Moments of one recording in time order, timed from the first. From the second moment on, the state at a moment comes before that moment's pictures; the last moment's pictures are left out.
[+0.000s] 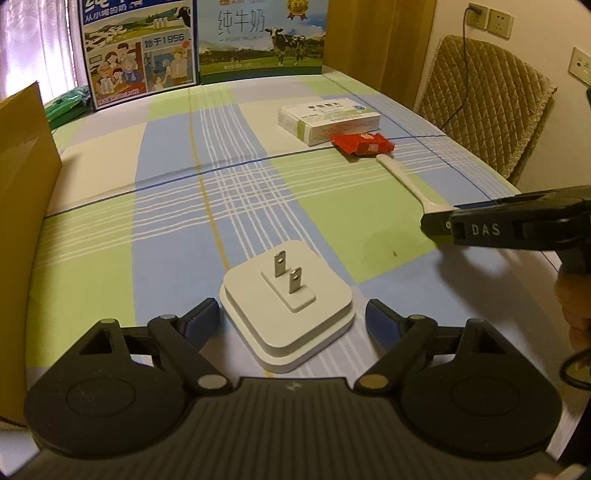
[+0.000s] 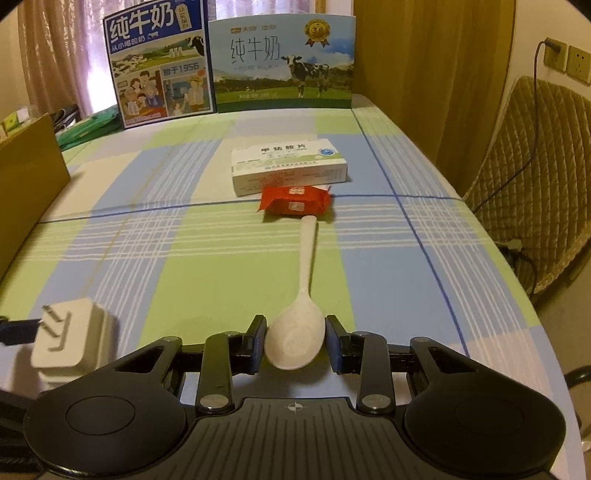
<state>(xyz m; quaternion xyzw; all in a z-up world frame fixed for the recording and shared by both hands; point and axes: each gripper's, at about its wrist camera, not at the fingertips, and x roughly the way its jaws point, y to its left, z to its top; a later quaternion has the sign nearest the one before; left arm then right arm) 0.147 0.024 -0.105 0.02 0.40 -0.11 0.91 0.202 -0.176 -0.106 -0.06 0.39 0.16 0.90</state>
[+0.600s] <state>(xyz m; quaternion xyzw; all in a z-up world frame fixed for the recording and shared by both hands) 0.150 0.017 -0.107 0.04 0.39 -0.13 0.91 0.188 -0.182 -0.101 -0.03 0.40 0.17 0.90</state>
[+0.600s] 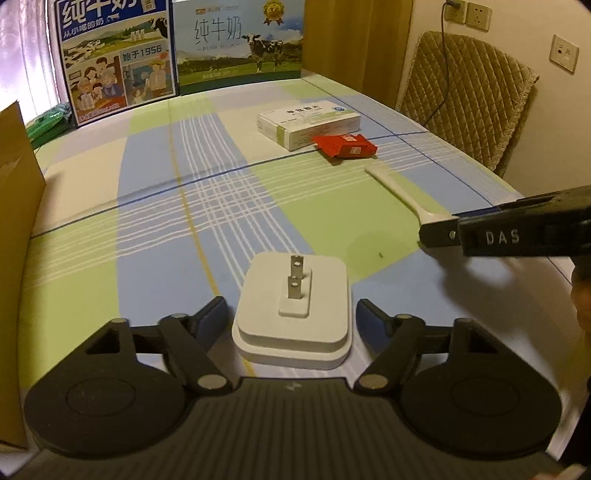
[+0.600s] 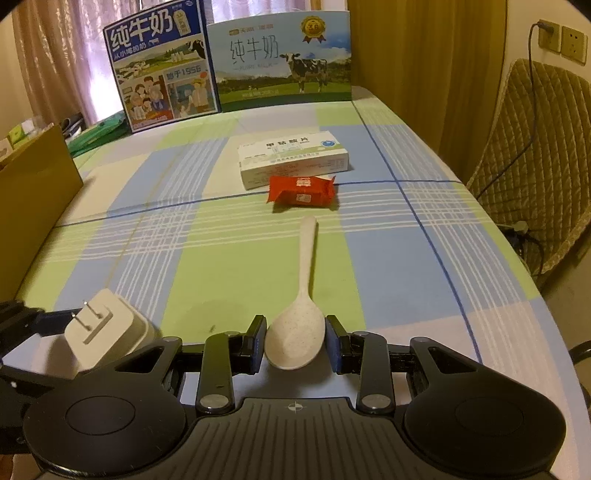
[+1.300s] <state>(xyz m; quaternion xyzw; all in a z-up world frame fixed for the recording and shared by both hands) 0.151 0.016 -0.105 0.05 0.40 -0.14 0.91 0.176 -0.168 -0.109 -0.08 0.38 0.17 0.90</state>
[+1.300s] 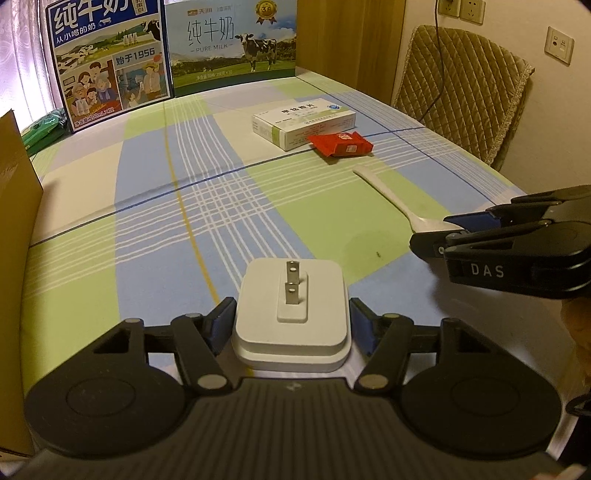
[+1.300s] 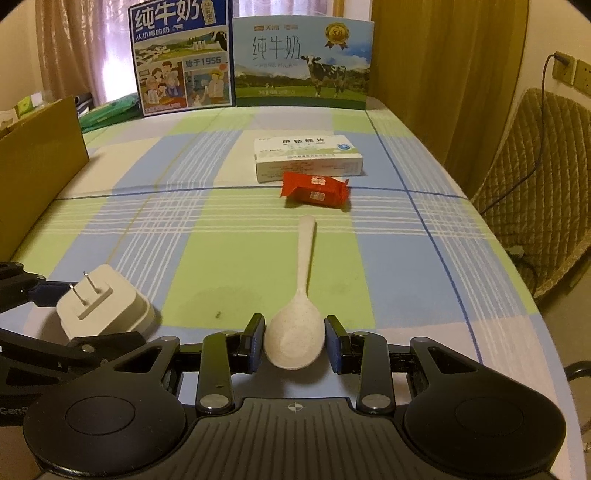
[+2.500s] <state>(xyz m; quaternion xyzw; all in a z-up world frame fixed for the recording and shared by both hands) 0.151 0.014 -0.105 0.05 0.40 -0.14 0.91 0.176 -0.171 -0.108 -0.06 0.39 0.15 0.91</state>
